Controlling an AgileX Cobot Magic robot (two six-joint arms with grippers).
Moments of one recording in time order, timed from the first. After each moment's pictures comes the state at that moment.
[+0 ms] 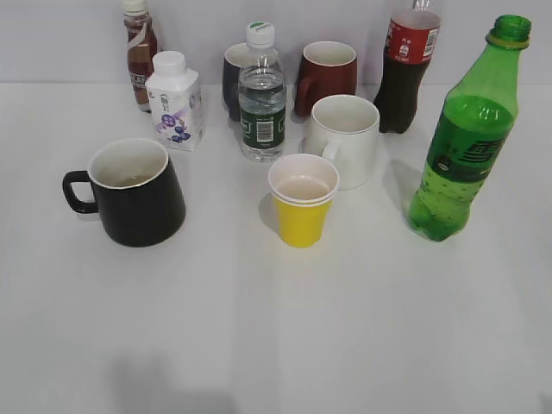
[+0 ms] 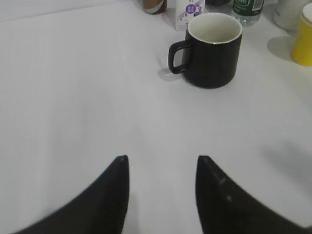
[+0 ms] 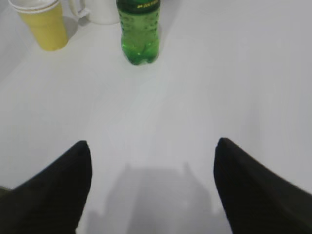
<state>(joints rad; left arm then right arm) -0.33 -0.01 -0.52 0.10 1.09 -0.06 0.34 -0.01 -0.50 -0.02 1.08 0.00</state>
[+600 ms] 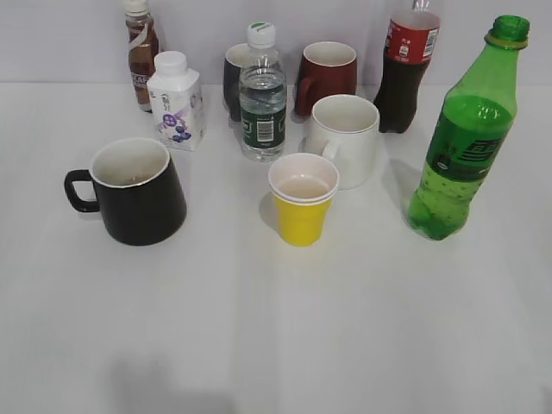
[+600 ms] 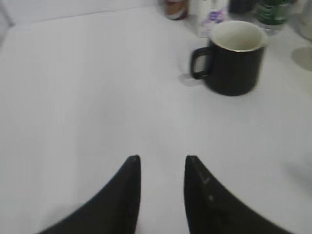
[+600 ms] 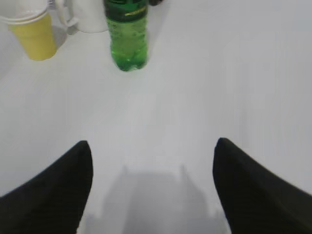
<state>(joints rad) -0.22 -0.01 -0.52 0.11 1.07 -0.06 0.31 -0.01 -0.50 -0.03 1.05 0.01</state>
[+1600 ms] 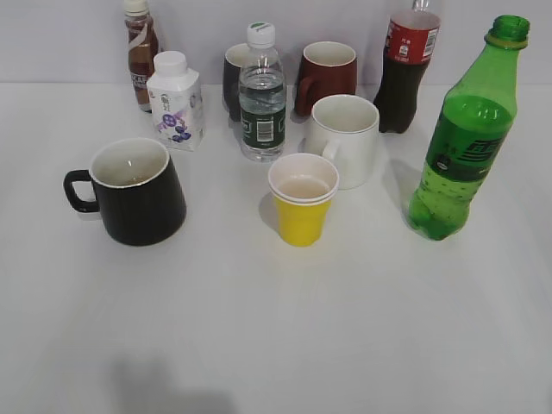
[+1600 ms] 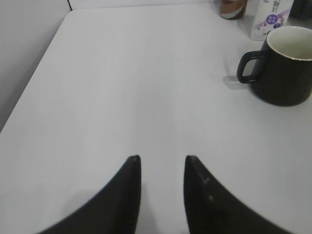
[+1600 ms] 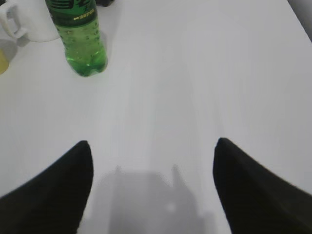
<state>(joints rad) -0.04 -0.01 -0.52 0.11 1.07 -0.06 0.11 -0.01 -0.50 -0.03 1.04 0.01</state>
